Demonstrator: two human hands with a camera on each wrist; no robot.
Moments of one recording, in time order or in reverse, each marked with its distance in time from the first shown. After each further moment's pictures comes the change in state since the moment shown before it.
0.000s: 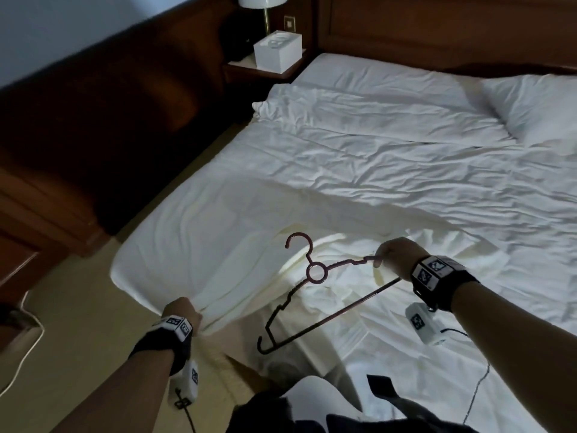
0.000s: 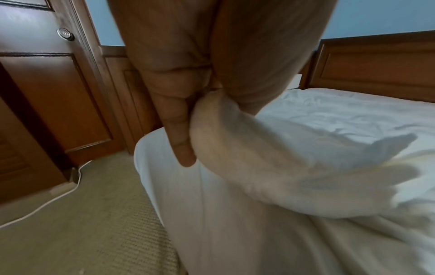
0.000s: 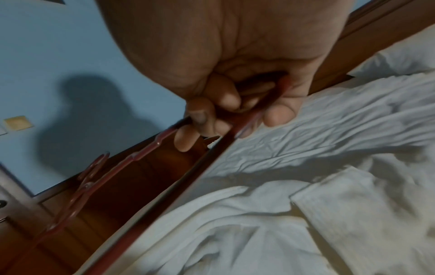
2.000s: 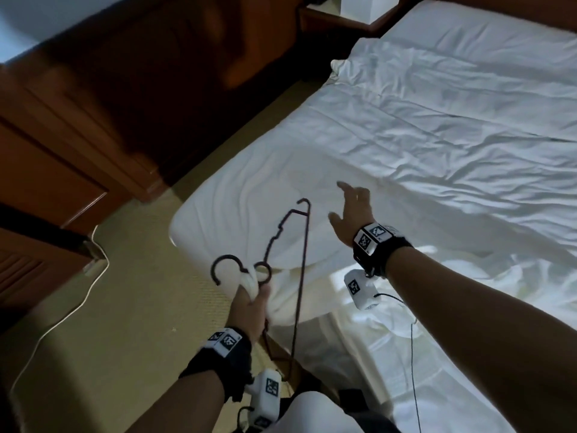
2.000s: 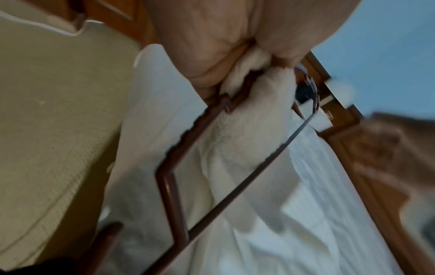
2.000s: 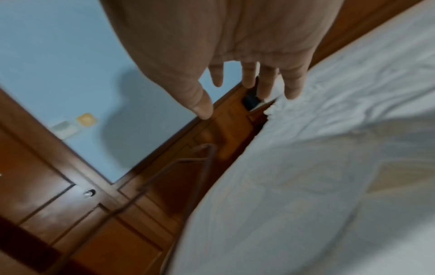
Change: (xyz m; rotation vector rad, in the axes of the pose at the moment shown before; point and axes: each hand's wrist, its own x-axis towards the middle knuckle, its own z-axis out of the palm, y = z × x) left_hand 0.014 -0.011 0.017 -1.211 0.101 0.039; right_hand 0.139 -0.213 0.167 -0.078 0.079 -0.338
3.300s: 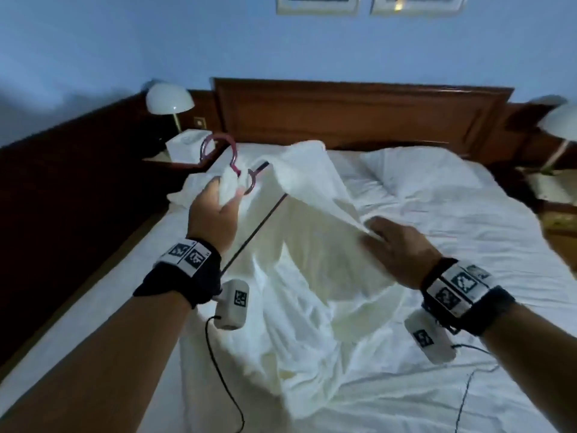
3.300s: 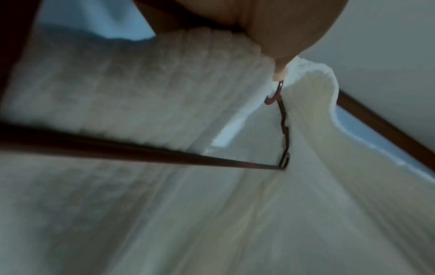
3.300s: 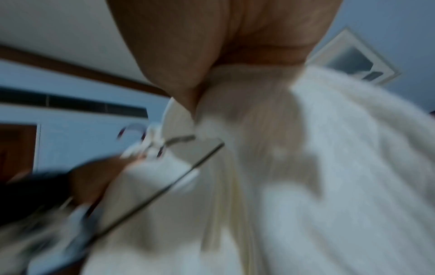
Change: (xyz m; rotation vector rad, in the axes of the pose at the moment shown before) left_hand -0.124 0.344 0.262 0.150 -0.189 1.118; right_hand -0.282 0.153 -0.374 -0.209 0.471 0.046
